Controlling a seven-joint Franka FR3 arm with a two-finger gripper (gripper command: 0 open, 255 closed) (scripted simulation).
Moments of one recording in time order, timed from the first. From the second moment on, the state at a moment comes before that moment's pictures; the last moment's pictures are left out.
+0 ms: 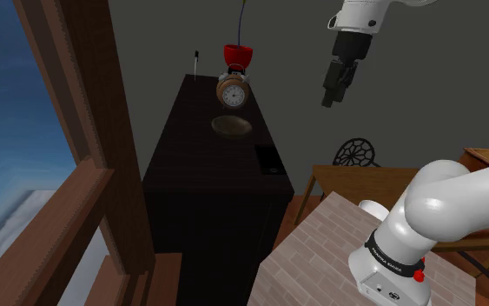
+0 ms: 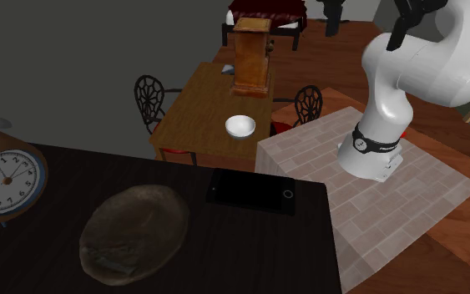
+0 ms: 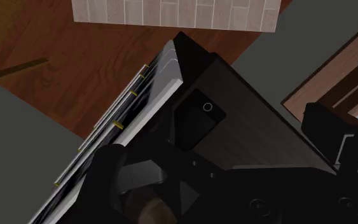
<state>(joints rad) 0.00 -0.75 0.01 -2.29 0.08 1.47 -0.09</state>
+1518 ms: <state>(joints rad) 0.40 -0.35 -1.26 -2.84 1.09 1.95 -1.02</state>
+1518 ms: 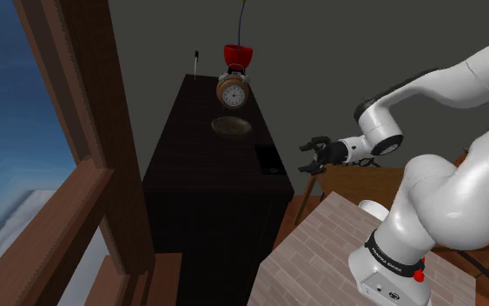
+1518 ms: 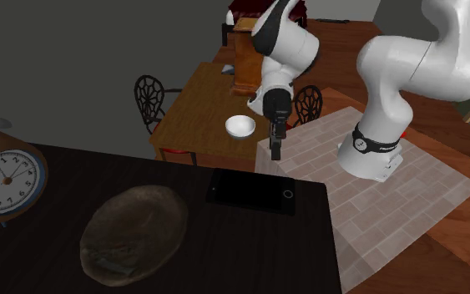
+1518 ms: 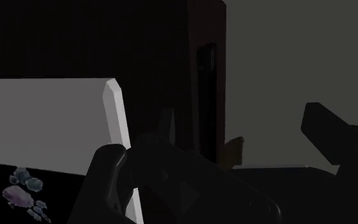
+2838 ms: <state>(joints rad) 1.13 -0.42 -1.87 -2.81 1.37 2.08 -1.25</state>
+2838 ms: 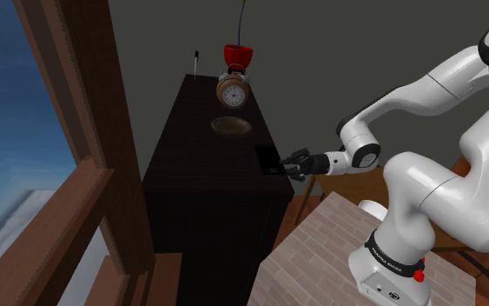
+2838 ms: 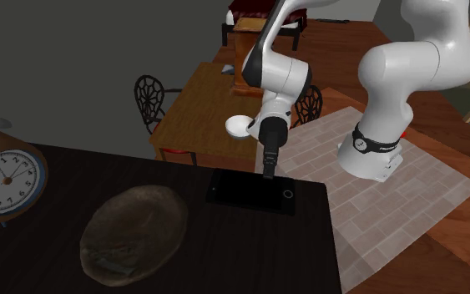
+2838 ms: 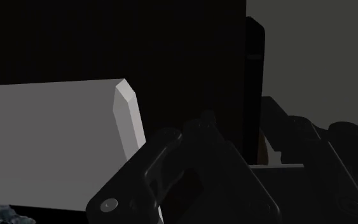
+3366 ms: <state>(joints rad) 1.12 -0.41 -1.86 -2.81 1.37 2.07 -1.25</state>
